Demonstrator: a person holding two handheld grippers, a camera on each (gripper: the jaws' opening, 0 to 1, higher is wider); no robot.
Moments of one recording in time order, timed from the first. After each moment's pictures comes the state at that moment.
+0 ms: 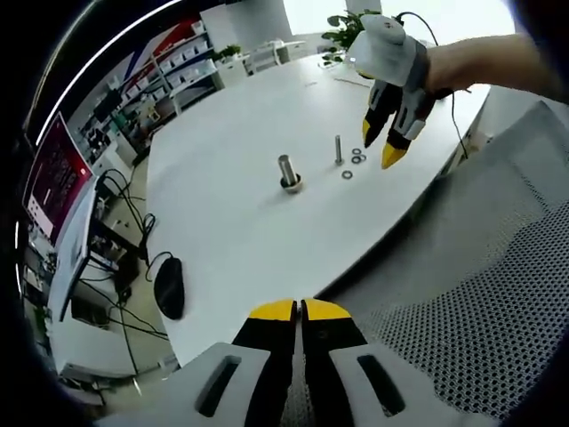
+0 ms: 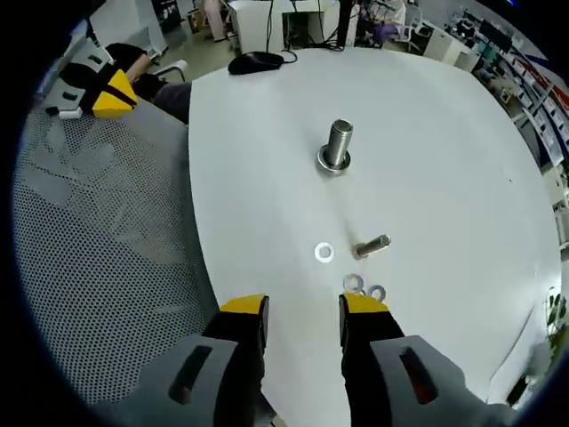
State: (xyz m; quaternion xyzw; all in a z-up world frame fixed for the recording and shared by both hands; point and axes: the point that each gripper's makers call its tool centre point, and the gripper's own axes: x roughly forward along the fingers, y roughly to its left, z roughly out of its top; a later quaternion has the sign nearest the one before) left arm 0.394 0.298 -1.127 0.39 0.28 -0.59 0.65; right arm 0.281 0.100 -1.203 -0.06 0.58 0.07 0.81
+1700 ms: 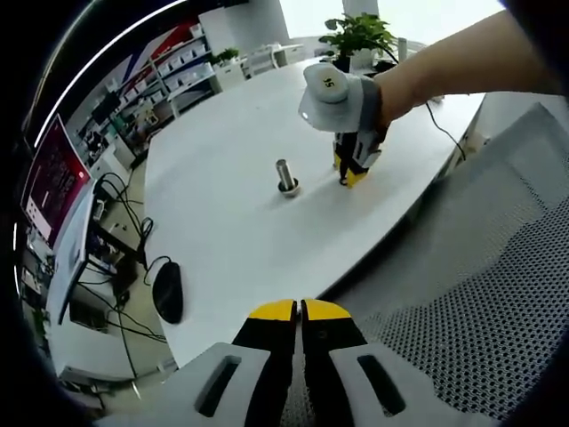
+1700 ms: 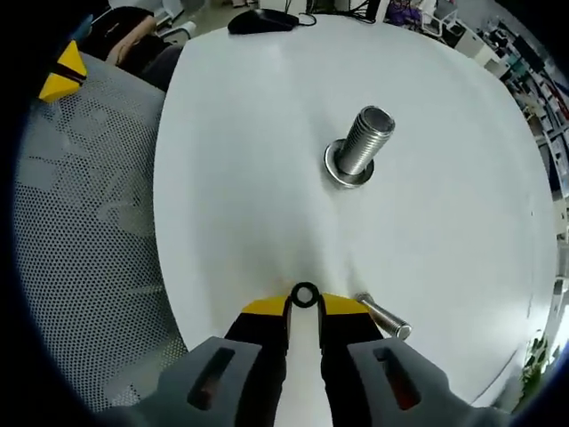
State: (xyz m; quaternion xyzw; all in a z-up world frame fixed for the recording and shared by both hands) left arm 0.392 0.296 -1.126 0.39 0.27 -0.60 0.65; right arm 0.316 0.101 -1.241 -0.12 0.62 0.11 0.76
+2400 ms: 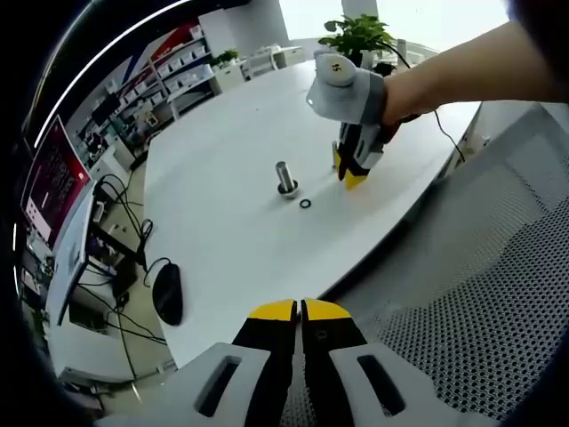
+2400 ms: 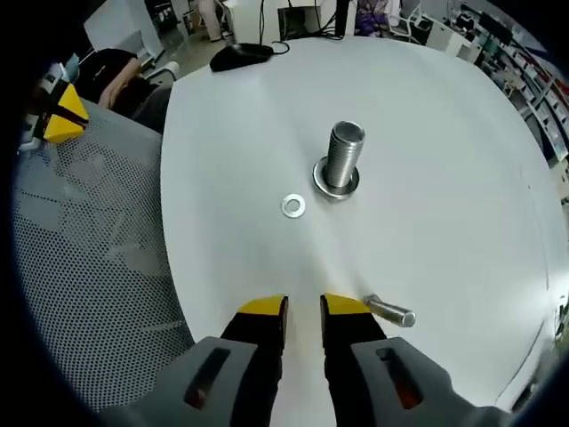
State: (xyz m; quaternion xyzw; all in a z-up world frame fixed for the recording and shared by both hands) left arm 0.391 0.296 -1.124 0.39 0.27 -0.60 0.65; right arm 0.338 0.117 -1.227 -0.05 0.57 0.08 0.81
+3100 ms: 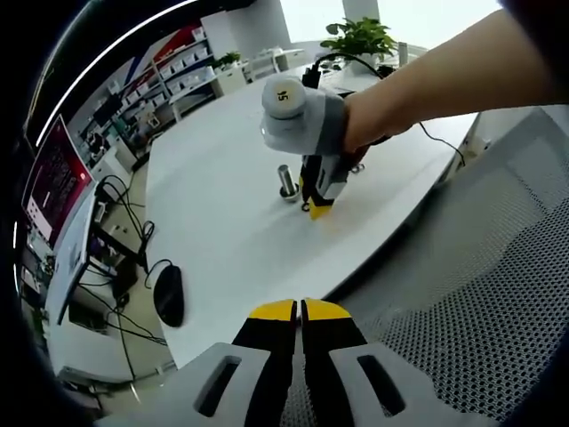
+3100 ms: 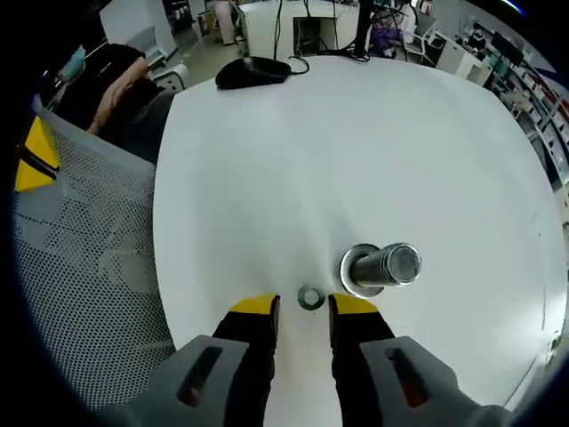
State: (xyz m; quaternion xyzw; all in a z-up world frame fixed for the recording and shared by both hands) left arm 0.393 0.292 -1.123 0.38 0.26 -0.60 0.65; right arm 0.393 0.134 -1.240 -0.07 0.56 0.10 0.82
